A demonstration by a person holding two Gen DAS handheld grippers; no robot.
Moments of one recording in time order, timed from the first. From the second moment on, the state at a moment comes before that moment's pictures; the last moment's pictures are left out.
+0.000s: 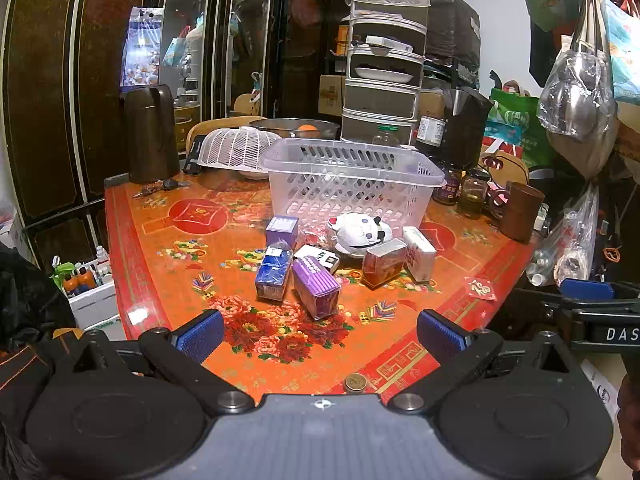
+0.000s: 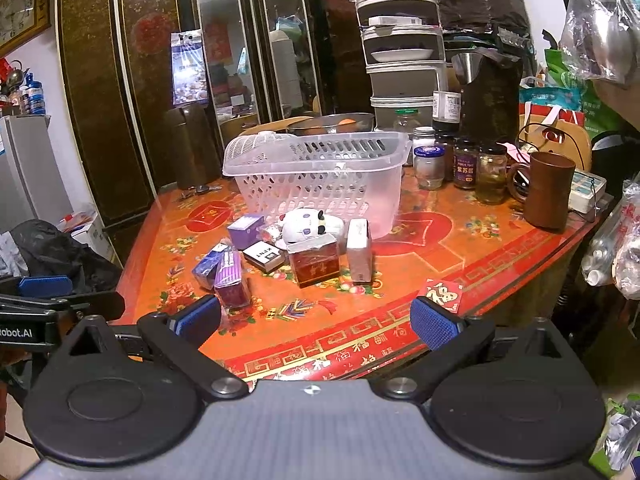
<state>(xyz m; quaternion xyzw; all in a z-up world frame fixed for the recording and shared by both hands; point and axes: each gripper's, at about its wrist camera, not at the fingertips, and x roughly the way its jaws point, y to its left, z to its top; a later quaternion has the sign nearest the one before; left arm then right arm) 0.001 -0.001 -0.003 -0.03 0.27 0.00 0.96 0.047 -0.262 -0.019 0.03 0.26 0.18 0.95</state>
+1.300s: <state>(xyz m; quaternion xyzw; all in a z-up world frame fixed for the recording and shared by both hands) 0.003 -0.005 -0.010 -0.02 0.30 0.00 0.95 0.048 -0.263 -0.019 0.03 0.27 0.17 0.95</state>
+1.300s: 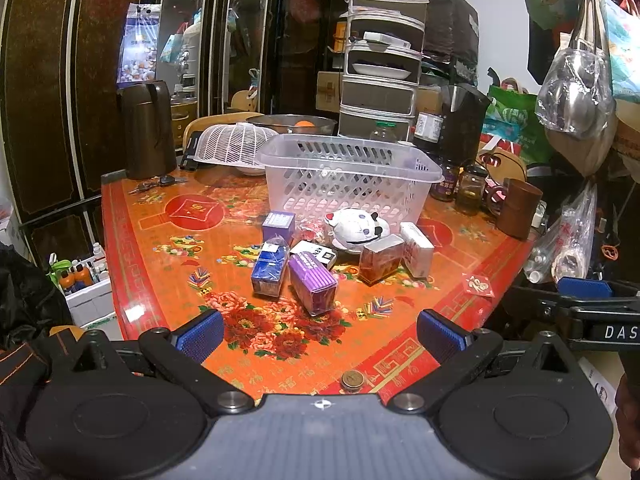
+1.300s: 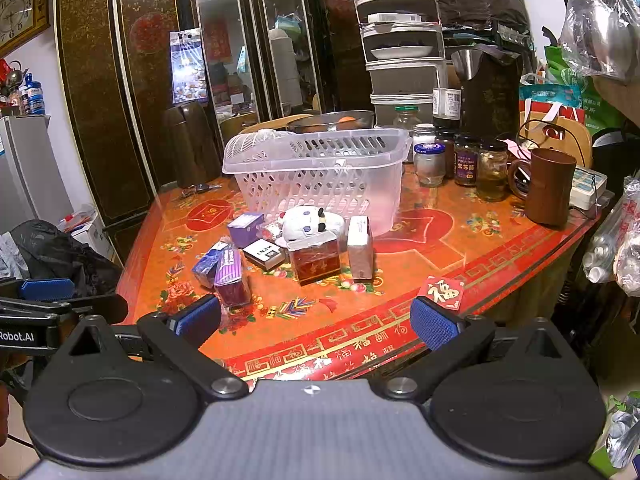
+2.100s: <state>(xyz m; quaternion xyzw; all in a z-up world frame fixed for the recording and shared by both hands) 0.015 0.037 -0.047 -0.03 0.29 0.03 0.96 0.063 -0.261 -0.070 0.06 0.23 0.16 0.96</state>
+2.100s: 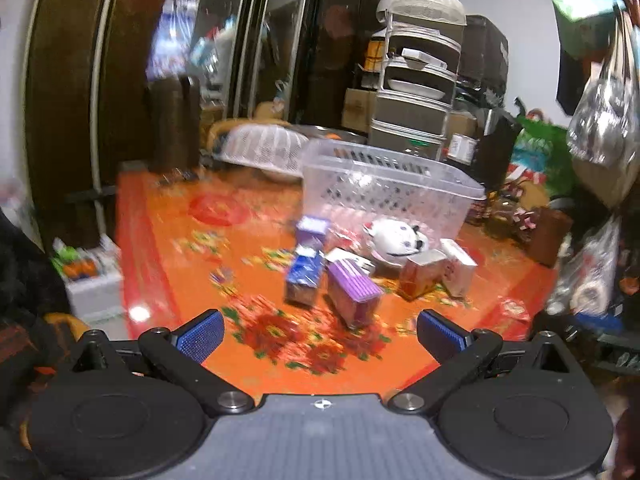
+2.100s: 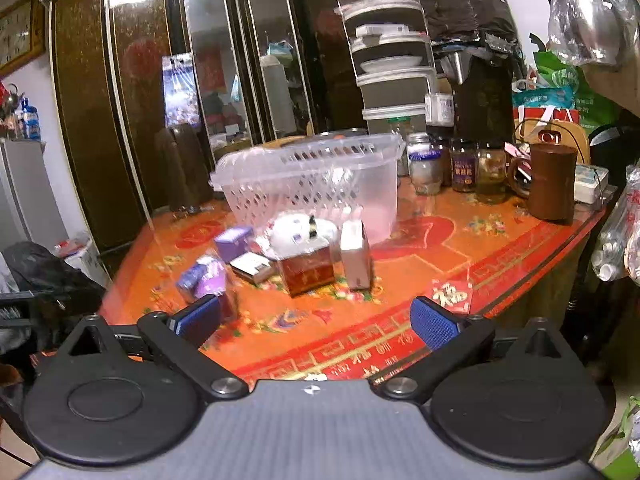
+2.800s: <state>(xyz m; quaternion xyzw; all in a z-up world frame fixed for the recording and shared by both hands) 0.121 0.059 -0.080 0.02 0.31 0.03 0.95 0.165 -0.242 -0.097 -0.01 0.25 0.15 0.96</state>
